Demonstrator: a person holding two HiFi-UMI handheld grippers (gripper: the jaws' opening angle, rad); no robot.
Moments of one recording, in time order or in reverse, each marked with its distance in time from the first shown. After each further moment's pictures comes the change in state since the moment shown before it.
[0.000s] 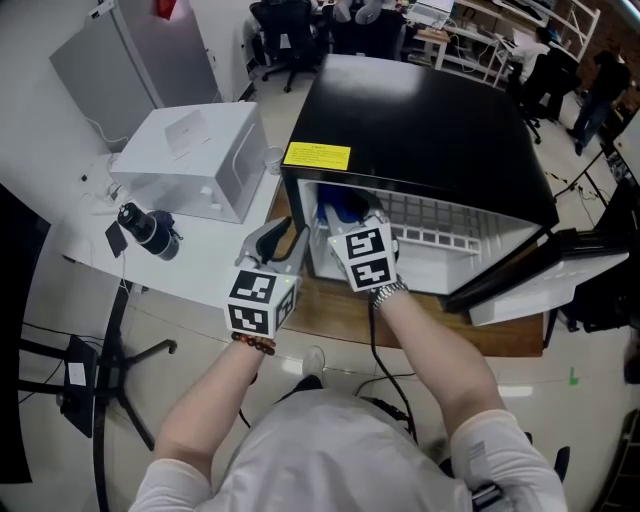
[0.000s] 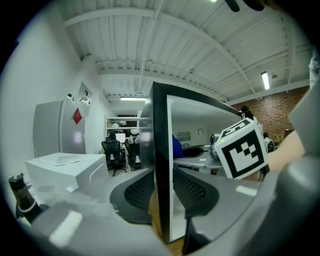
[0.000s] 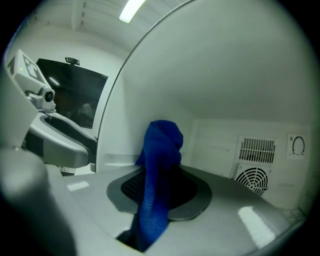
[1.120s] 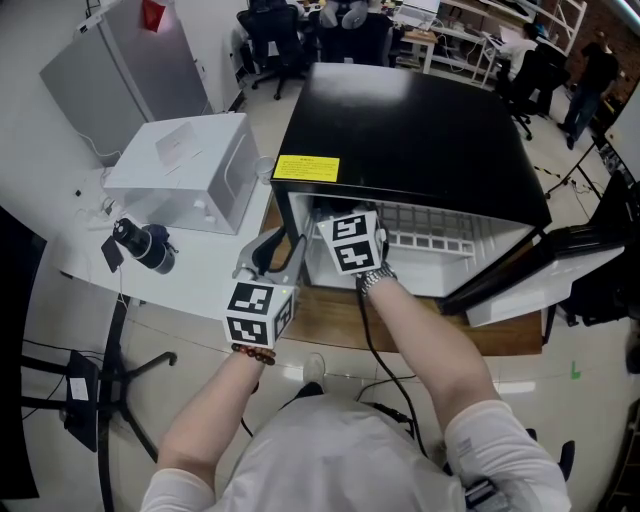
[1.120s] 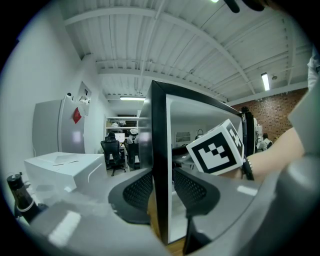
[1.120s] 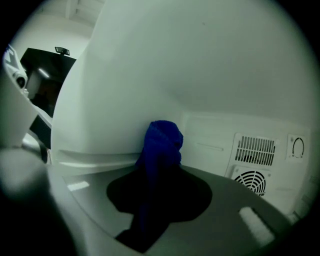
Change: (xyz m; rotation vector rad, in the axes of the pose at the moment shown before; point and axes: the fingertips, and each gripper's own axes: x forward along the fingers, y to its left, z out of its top) left arm 0.003 -0.002 0.001 -0.006 -0.001 -0.008; right arm 0.032 -0.033 -0.005 0.003 0.053 -0.113
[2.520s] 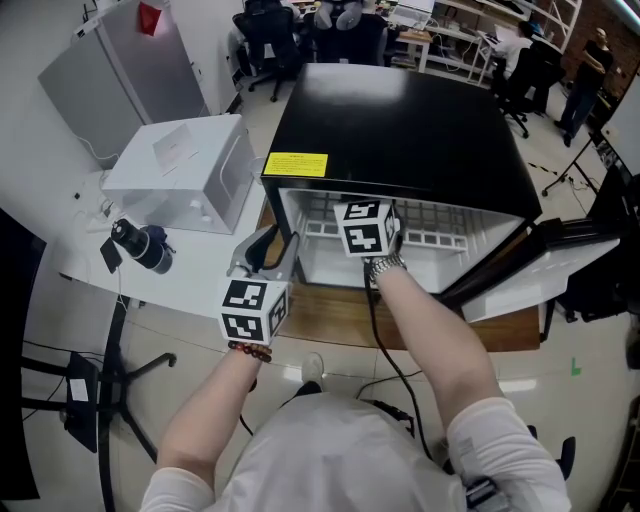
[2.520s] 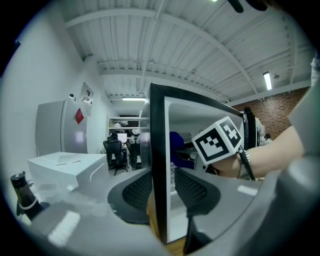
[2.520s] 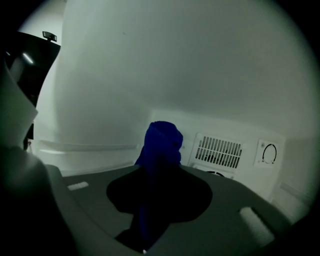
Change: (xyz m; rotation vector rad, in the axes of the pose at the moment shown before) left arm -0.003 -0.002 0.001 -0.007 -0.001 0.028; right arm -0.019 -0.069 0.000 -0.011 0.052 -0.201
